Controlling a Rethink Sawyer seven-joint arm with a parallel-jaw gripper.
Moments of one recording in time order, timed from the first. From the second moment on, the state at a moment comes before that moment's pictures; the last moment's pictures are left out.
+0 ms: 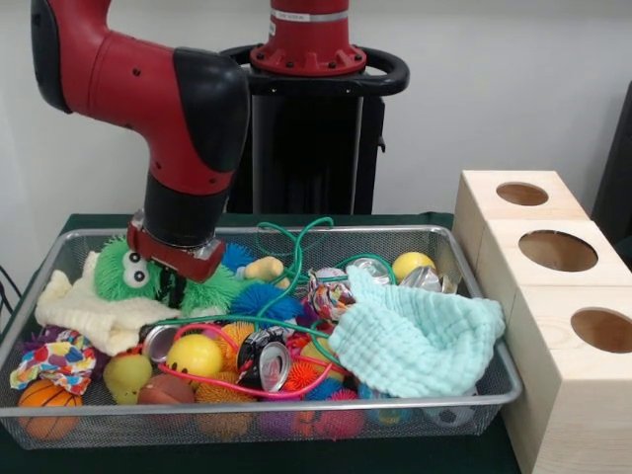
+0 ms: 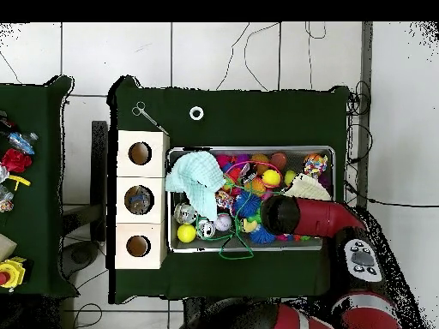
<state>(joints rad) -0.40 -0.44 -0.13 1.56 -0.37 0.44 2.01</state>
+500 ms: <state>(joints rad) -0.29 -0.58 -0.19 1.57 -0.22 0.72 2.01</state>
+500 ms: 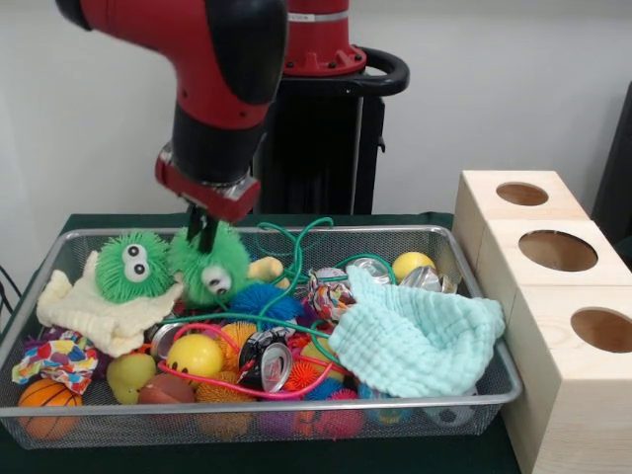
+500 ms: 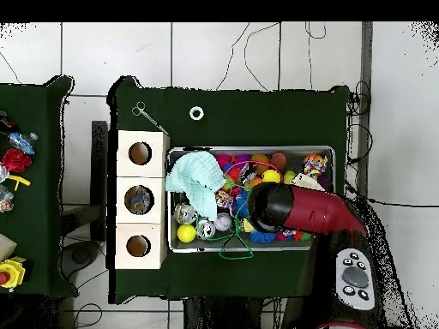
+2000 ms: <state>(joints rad) -0.08 -0.65 -0.27 1.45 0.03 0.89 2.18</state>
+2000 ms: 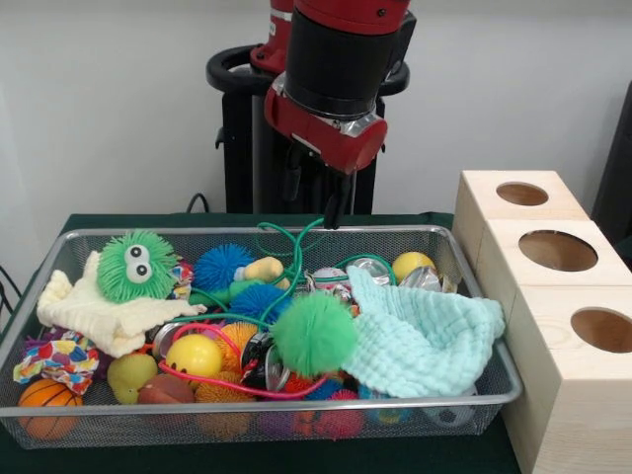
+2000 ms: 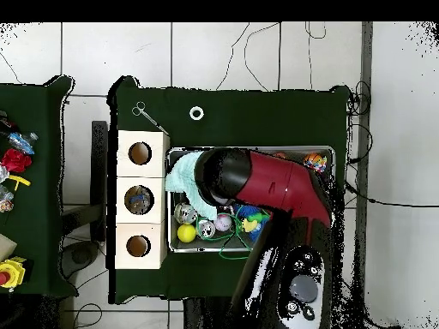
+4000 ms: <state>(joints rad) -0.66 -0.65 0.03 1.81 -0.30 0.38 2.18</state>
